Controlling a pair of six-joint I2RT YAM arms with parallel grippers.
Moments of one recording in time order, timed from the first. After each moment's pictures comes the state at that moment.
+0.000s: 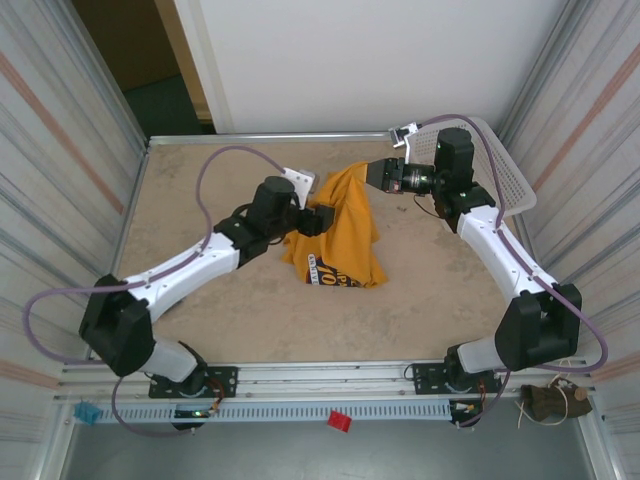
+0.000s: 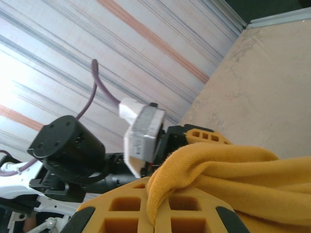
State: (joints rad) left arm -0.70 1.47 1.11 -0.14 -0.01 -0.22; right arm 0.24 1.41 1.20 -0.02 -1.05 0.70
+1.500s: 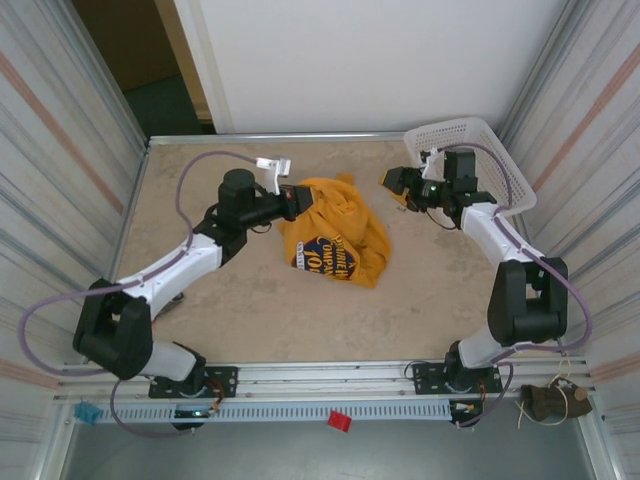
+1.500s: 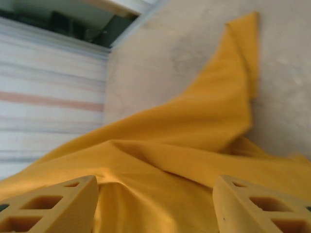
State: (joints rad) left arm -0.51 1.39 0.94 0.27 0.51 -0.58; right arm 0.10 1.51 1.08 -0.22 -0.70 0.72
